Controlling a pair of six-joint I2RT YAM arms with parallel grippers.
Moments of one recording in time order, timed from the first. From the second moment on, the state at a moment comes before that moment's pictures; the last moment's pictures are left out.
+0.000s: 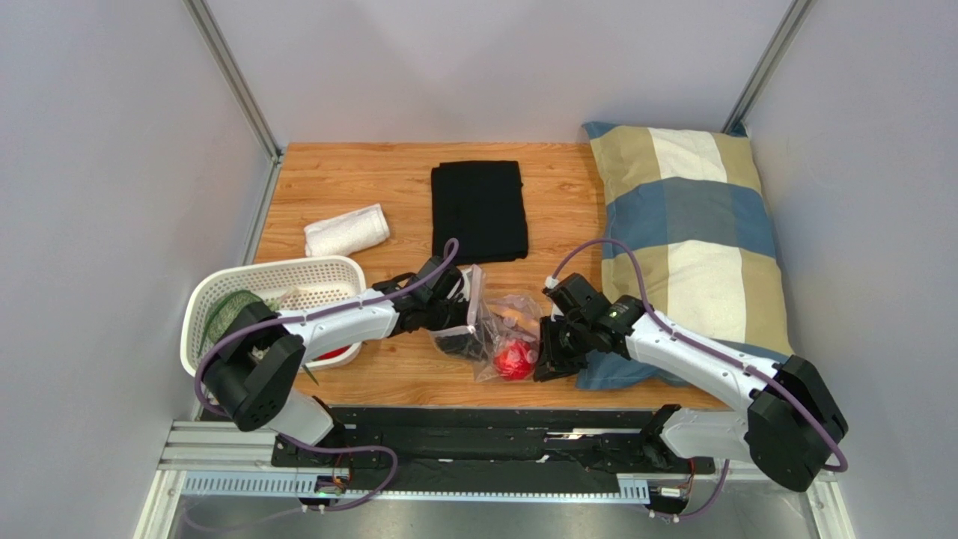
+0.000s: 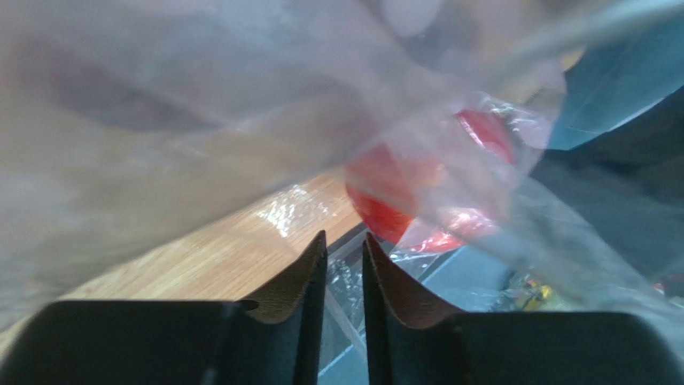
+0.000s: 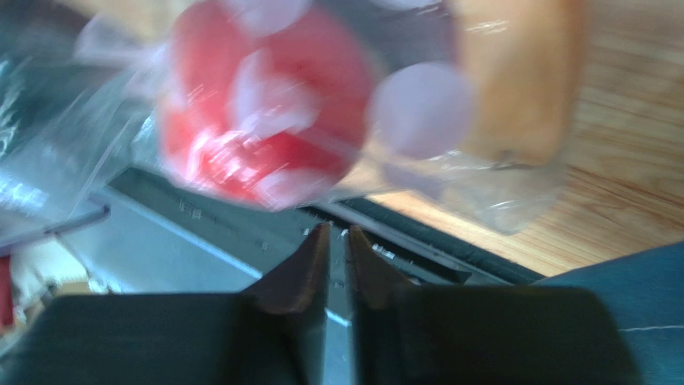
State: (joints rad) left arm -0.76 1.51 0.83 -0.32 0.46 -0.74; right arm 0.74 1.22 0.74 -0.67 -0.32 0.71
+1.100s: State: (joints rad) left arm -0.78 1.43 0.47 0.32 0.56 -0.90; right arm 0.76 1.40 0.70 -0.40 -0.19 0.85
